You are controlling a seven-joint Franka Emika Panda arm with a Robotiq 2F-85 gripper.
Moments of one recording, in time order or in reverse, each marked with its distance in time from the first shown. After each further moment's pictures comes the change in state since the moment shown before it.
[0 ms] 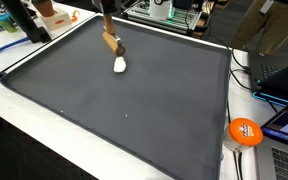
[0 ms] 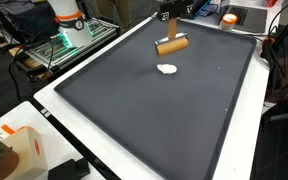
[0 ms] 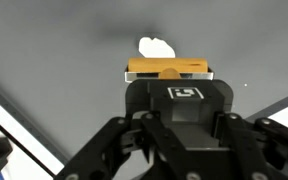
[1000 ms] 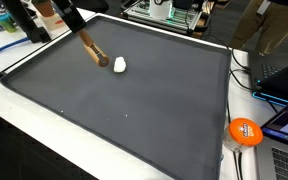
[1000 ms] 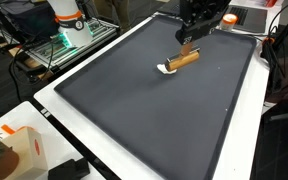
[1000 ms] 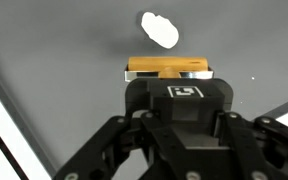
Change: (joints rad) arm -0.140 0.519 0.035 0.738 0.071 -0.459 -0.182
